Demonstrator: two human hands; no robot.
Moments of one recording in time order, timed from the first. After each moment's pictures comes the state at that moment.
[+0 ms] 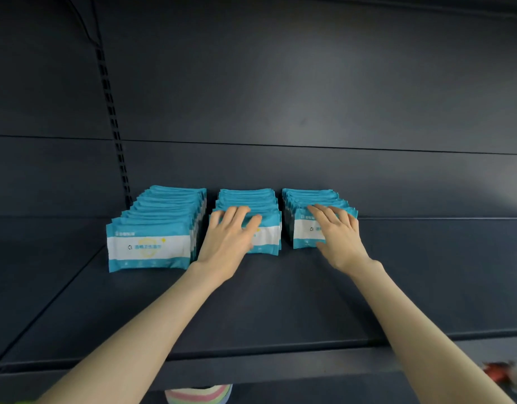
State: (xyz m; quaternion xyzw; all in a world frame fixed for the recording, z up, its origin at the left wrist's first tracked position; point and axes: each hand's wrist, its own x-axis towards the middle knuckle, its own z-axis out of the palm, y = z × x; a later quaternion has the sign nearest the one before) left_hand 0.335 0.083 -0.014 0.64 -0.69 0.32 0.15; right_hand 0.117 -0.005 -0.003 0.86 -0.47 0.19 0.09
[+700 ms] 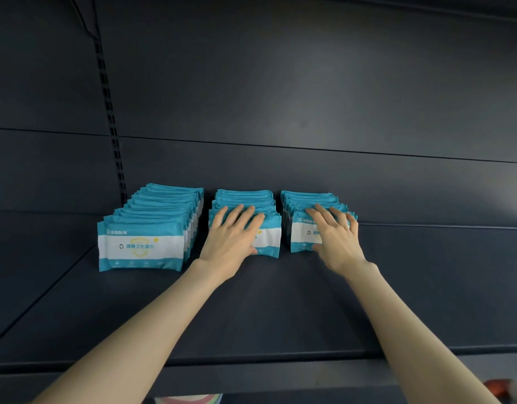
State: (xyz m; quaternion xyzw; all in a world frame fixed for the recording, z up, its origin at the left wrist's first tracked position) left_hand 0.327 0.069 -0.013 0.66 -0.69 0.27 0.10; right_hand 0.120 -0.018 -0.004 0.85 -0.49 0.16 0.11
